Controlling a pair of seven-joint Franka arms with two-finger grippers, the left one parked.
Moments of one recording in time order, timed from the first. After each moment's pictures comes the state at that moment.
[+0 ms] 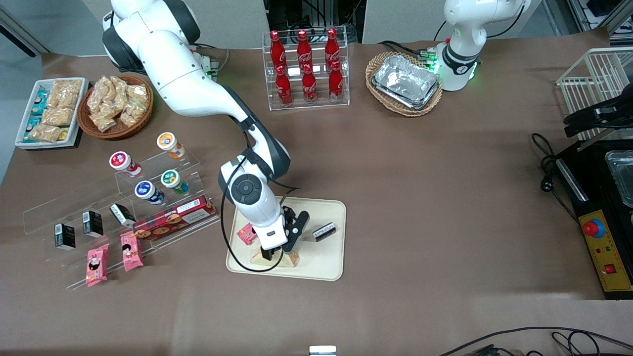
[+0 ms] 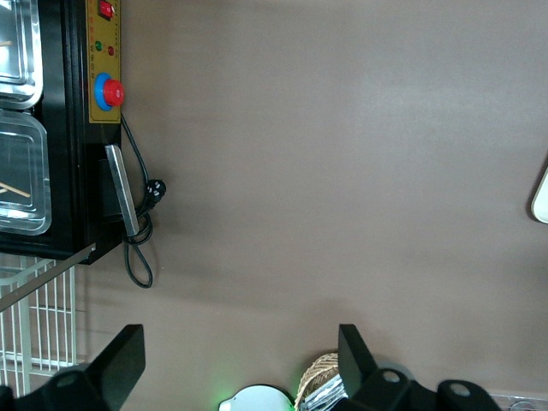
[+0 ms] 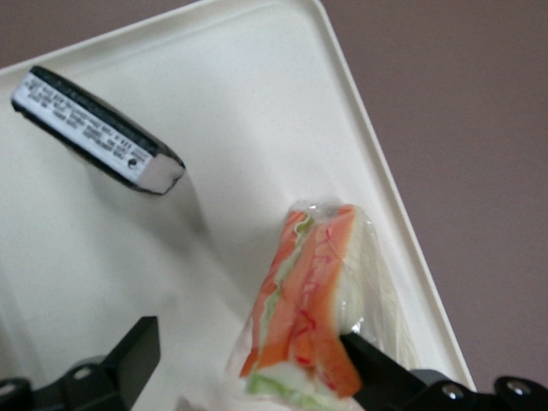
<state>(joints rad) 0.53 0.81 0.01 -1.42 0.02 2.40 -0.55</state>
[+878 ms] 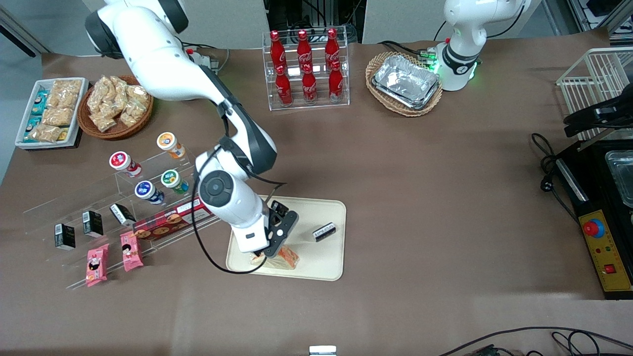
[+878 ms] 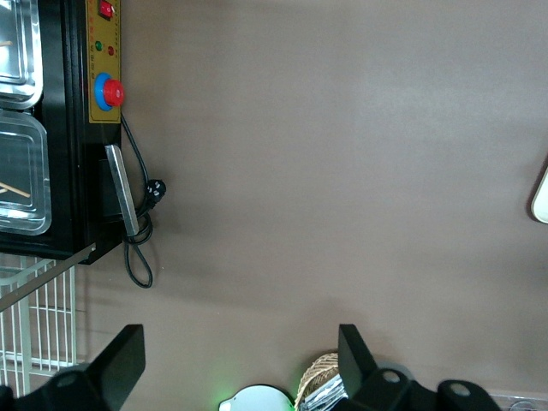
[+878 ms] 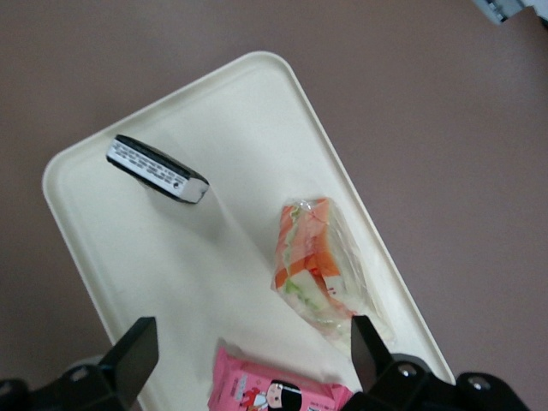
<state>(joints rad) 0.48 0.68 0.01 -1.35 0.14 2.17 -0.55</state>
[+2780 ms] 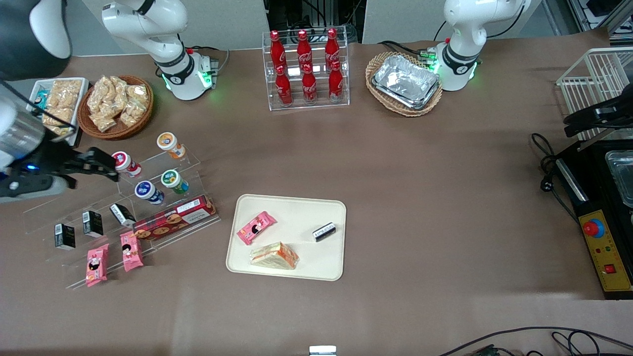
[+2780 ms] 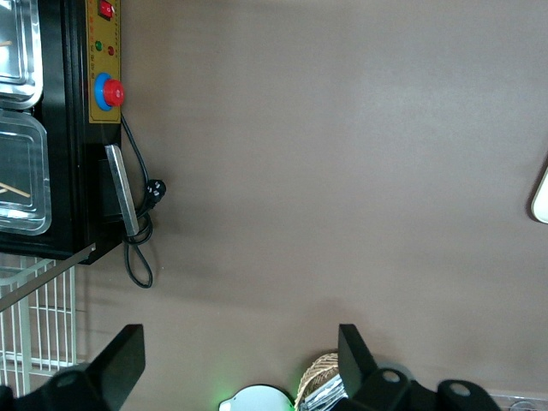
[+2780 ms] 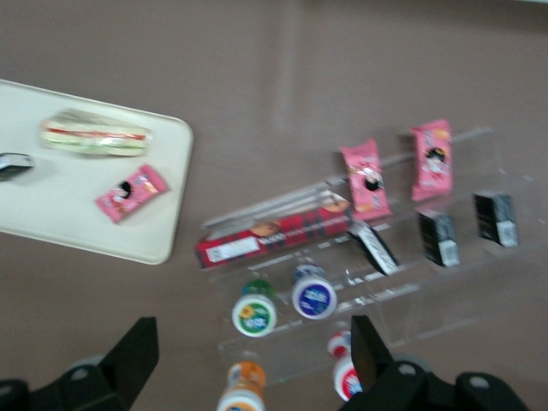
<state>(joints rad) 0.03 0.09 0.03 -1.50 0.02 1.62 -0.03</state>
